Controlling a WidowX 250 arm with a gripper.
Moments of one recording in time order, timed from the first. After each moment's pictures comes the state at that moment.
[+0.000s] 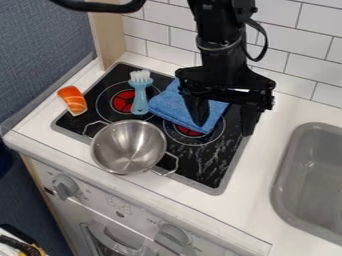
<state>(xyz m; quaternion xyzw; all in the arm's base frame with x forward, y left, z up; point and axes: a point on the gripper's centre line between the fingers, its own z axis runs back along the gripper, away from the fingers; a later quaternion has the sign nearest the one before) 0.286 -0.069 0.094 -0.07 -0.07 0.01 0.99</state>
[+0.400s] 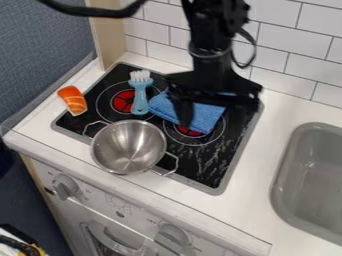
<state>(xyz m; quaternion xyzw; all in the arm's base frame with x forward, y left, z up) 0.286 -0.044 0.093 -0.03 -0.09 0.10 0.99</state>
